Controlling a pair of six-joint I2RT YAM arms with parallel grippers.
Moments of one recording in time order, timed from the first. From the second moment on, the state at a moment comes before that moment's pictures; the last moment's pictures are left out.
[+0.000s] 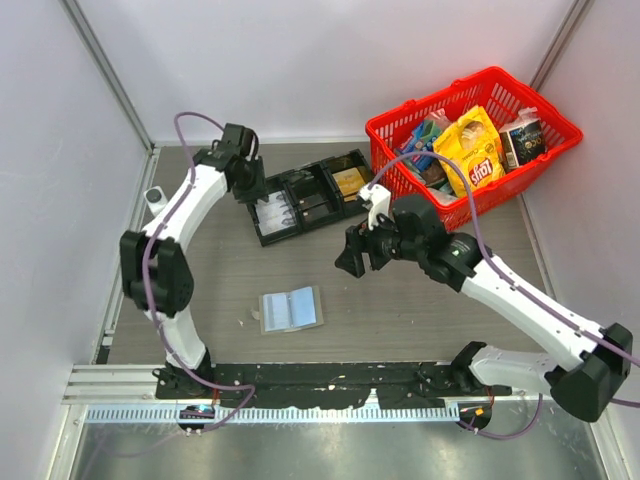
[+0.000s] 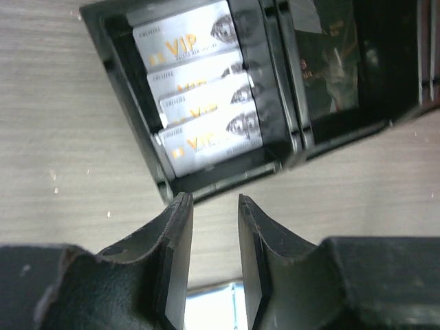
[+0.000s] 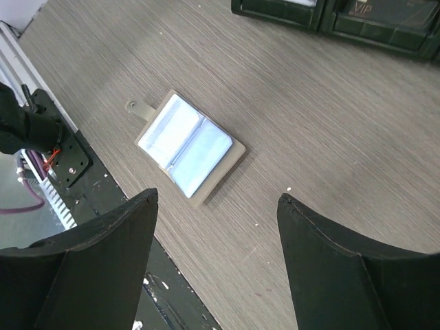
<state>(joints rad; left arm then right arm) -0.26 1.87 1.69 -0.82 0.03 -0.41 0.72 1.11 1.04 -0.46 -0.27 0.21</state>
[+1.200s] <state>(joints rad) -0.48 1.34 0.64 -0.58 0.17 -0.77 1.04 1.92 1.29 -0.47 0.05 0.33</state>
